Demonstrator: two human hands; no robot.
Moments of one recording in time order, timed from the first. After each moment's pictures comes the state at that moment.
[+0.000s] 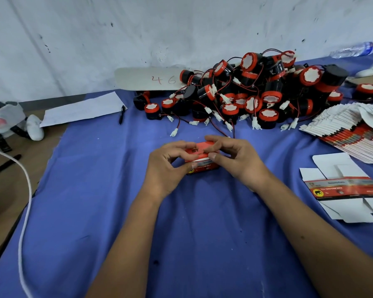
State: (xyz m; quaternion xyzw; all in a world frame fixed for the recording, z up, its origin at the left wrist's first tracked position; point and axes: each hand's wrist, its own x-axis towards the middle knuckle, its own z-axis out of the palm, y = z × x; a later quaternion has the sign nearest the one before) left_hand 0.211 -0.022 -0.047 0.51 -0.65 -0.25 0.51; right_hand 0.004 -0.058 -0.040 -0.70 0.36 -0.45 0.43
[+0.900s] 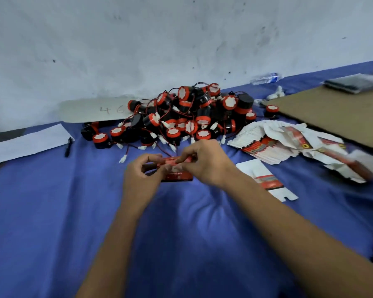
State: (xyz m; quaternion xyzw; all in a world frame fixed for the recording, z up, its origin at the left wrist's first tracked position) left_hand 0.127 -0.020 -0.010 0.50 -0.62 -0.28 0.54; right_hand -0.063 -0.021 0.044 -0.78 0.52 -0.32 0.14
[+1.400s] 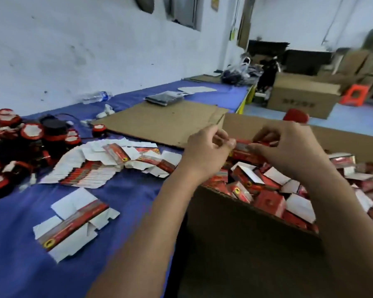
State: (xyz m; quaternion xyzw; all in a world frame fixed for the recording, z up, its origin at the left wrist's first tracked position) left_hand -0.304 0.113 0.102 0.13 -0.83 -0.43 0.34; right_hand -0.397 0.274 0.153 -0.35 0.89 -0.26 -0.13
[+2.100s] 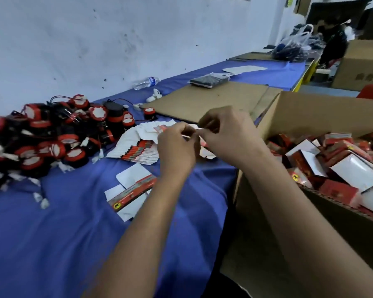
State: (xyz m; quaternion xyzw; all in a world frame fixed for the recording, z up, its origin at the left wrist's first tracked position) left_hand -0.210 0.038 0.061 0.35 -0.76 -0.30 0.45; right_hand -0.289 0.132 0.120 -0.51 0.78 -0.36 -0.02
